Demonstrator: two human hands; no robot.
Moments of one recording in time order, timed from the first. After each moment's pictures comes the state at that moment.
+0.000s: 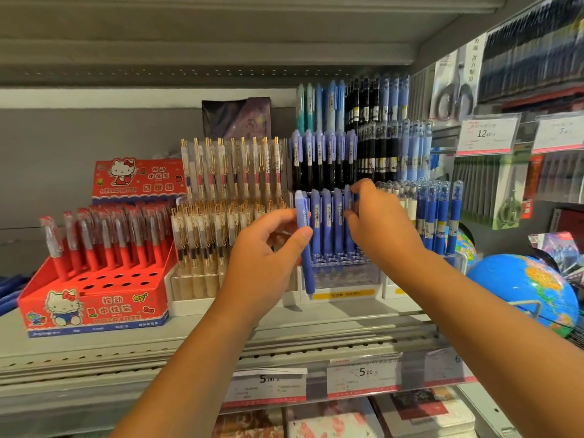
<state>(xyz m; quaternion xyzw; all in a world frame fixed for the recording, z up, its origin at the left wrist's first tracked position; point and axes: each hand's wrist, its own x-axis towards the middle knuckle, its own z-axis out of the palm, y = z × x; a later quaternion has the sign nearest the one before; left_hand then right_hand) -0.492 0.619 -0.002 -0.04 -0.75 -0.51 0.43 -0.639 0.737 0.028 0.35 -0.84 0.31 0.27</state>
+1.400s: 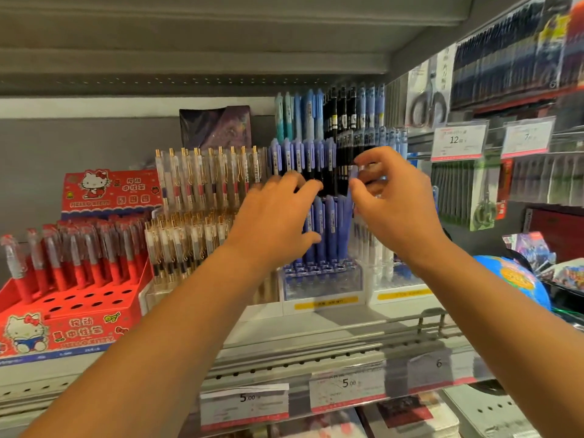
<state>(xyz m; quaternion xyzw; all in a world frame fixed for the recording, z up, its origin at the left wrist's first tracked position) -0.544 0.615 0.056 -0.01 -0.91 0.15 0.39 -0.628 0.776 0.055 0.38 -0.68 0.52 0.35</state>
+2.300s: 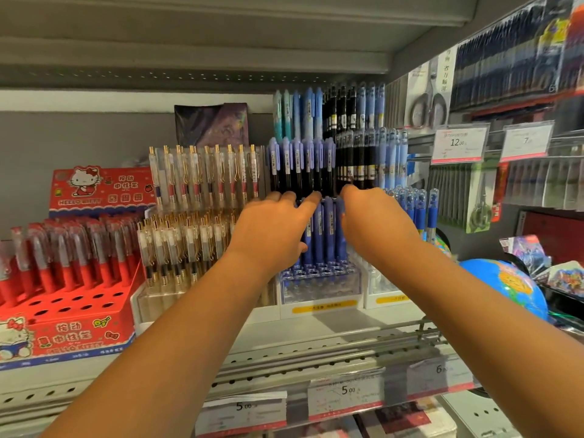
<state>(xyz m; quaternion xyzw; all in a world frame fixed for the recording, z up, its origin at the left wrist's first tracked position) -0.572 0.598 0.038 0.04 -0.89 0.26 0.37 -0.637 0.753 0.051 0.32 -0.89 0.14 0.31</state>
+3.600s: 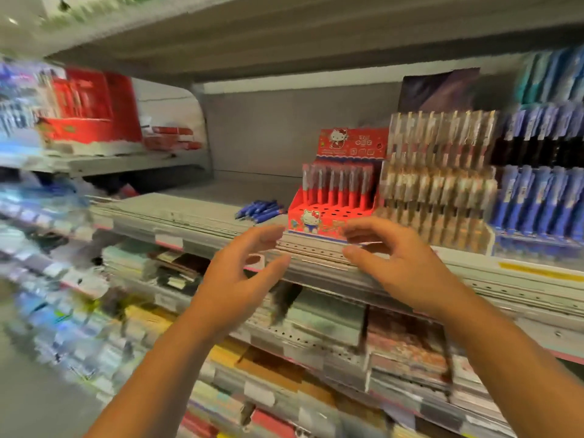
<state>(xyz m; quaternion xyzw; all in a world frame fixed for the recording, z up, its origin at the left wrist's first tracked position) -0.185 0.571 -0.044 0.24 -0.80 -0.32 0.44 -0.410 0.664 -0.023 0.65 -0.56 0.50 -0.08</state>
